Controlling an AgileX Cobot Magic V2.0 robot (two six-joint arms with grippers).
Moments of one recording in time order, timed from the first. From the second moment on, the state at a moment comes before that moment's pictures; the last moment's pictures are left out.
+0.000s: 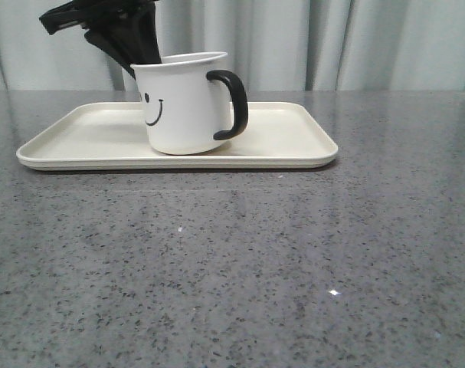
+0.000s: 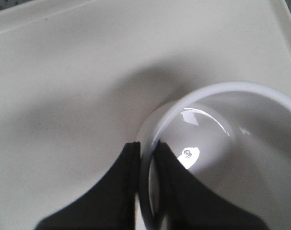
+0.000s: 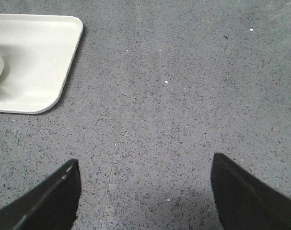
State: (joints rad) left arm -0.39 1.89 -1.77 -0.27 1.10 0.00; right arm 0.11 0.55 -0.77 0.06 0.85 0.04
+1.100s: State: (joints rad) left arm -0.39 1.85 -1.85 -0.27 1.10 0.03; right arm 0.11 0.55 -0.77 0.06 0.85 0.04
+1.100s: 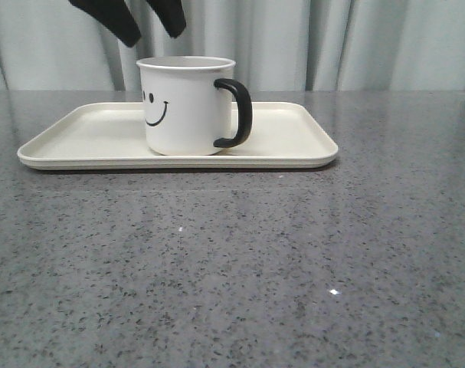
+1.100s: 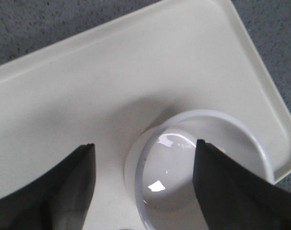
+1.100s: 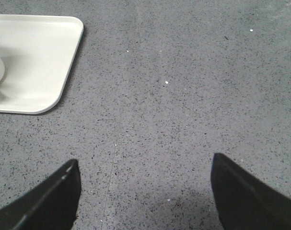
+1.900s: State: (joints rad) left arm -0.12 1.10 -1.12 -0.20 0.90 0.05; right arm 0.11 0.55 -0.77 0.06 0.84 0.04
